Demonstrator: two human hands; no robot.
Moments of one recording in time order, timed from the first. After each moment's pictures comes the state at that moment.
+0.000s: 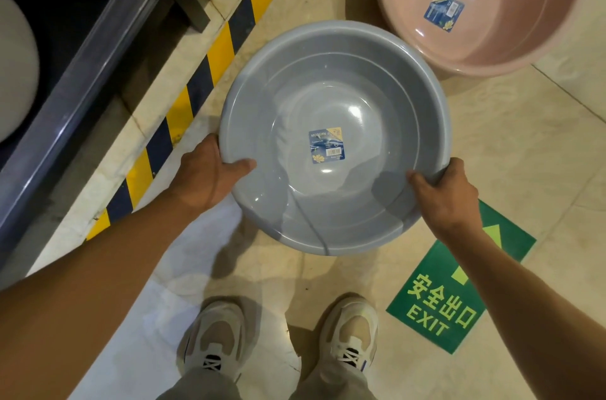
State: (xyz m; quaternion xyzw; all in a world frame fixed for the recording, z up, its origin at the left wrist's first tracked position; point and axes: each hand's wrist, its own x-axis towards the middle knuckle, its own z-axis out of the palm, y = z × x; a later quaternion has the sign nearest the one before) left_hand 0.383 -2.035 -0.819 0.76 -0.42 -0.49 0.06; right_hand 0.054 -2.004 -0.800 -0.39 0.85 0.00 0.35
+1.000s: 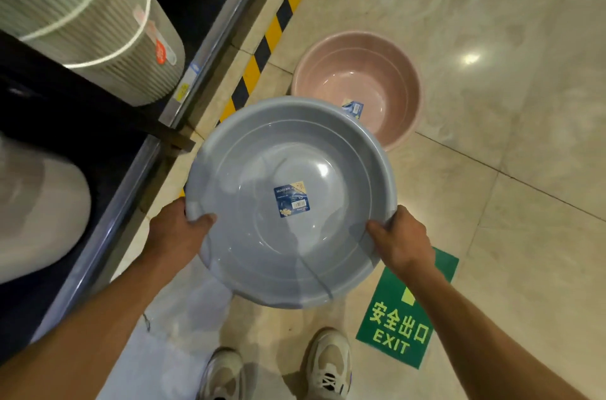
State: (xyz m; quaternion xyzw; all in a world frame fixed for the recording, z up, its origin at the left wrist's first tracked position) left_hand 0.351 -2.087 -0.666 0.79 -0.45 -0.41 0.07; right_hand 0.014 -2.029 -0.661 -0.38 0.84 0.00 0.38
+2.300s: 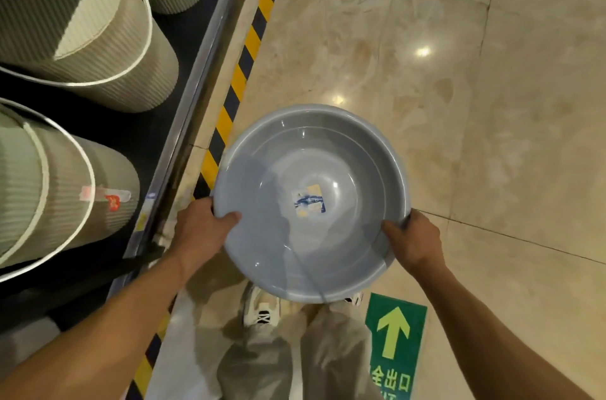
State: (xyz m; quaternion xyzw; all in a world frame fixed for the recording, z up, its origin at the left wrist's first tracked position) left_hand 0.205 -2.329 -0.606 0.71 -0.50 -0.50 0.00; right_hand -0.105 -2.206 -0.608 -0.27 0.89 -0.04 0.36
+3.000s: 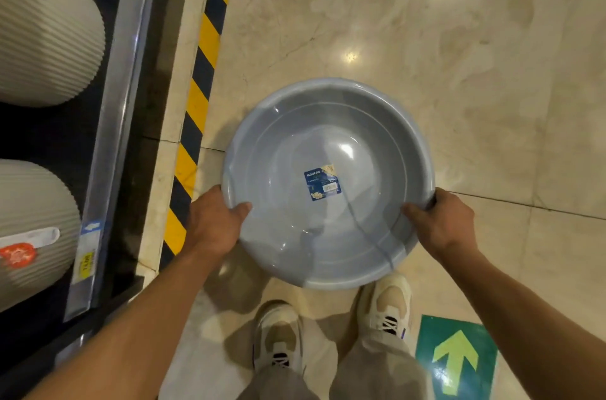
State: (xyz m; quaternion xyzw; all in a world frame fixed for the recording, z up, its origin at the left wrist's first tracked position) left_hand 0.165 -2.371 -0.781 0.73 -0.54 -0.42 -0.07; right_hand -0.131 -2.239 -0.777 -0.26 0.90 -0.04 0.35
